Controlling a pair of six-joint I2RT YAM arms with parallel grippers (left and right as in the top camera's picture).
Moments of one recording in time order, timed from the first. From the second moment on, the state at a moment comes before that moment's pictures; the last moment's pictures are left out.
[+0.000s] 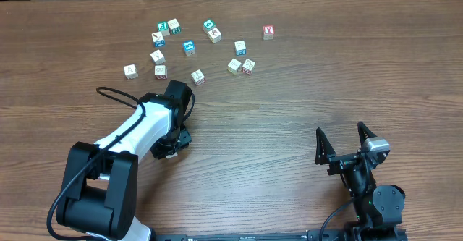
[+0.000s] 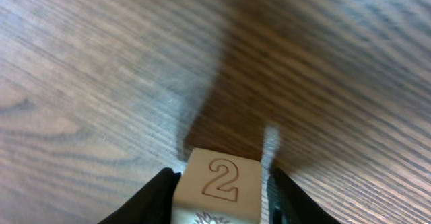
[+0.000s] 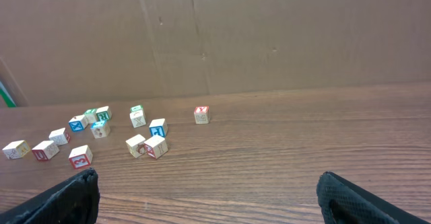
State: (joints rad) left arm -0.27 1.75 0.98 -0.90 -0.15 -0.77; right arm 0.07 0.01 0.02 -0.03 -0.12 0.15
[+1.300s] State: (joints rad) left arm -0.42 1.75 1.28 -0.78 0.05 -0.46; right arm 0.07 0.01 0.02 -0.03 -0.12 0.15
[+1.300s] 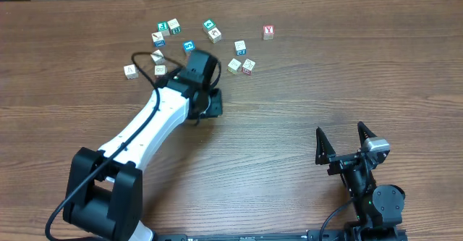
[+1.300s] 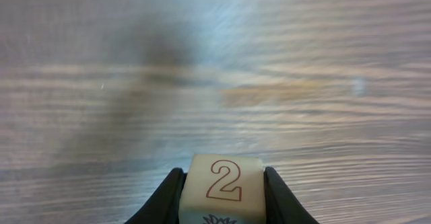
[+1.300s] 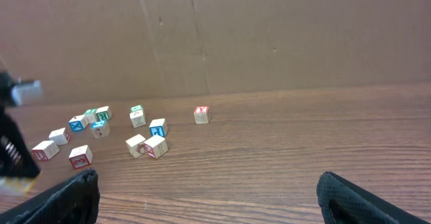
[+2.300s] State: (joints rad) left arm -0.53 1.91 1.32 -0.82 -0.16 -0.50; right arm 0.07 0.01 0.02 -0.03 -0.12 0.15
